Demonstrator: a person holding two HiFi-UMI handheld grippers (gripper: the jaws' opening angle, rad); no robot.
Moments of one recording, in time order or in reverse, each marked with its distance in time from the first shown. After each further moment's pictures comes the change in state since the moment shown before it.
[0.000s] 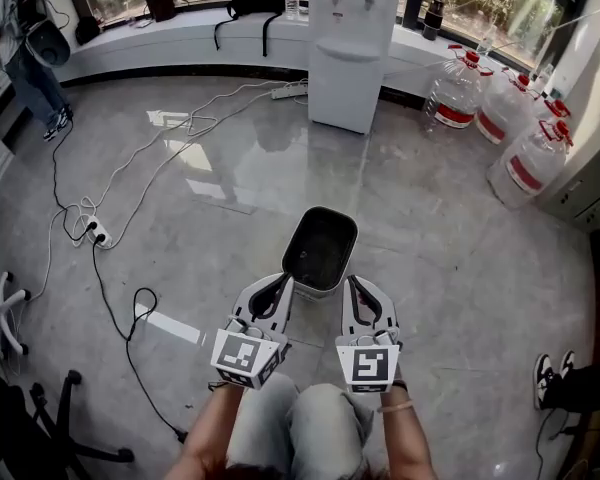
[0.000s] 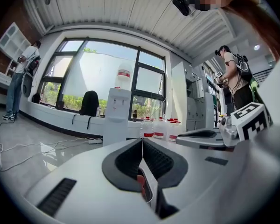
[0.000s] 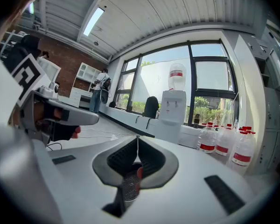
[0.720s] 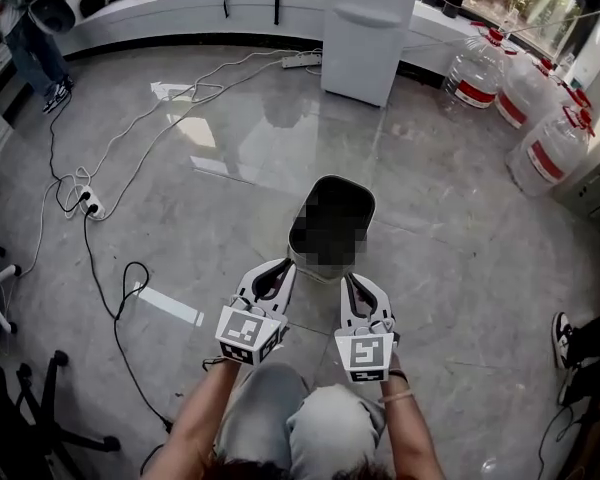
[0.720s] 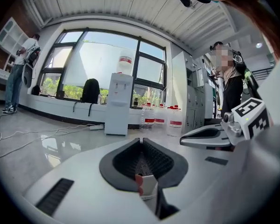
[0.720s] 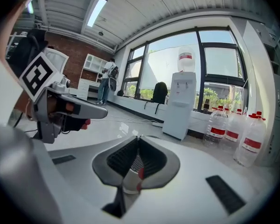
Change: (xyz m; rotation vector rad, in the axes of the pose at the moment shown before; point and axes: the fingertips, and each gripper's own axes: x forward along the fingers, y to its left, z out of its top) left arm 0.012 0.031 -0.136 0.015 0.098 -0.006; right arm 0.019 0.049 -0.138 -0.017 0.118 0.100
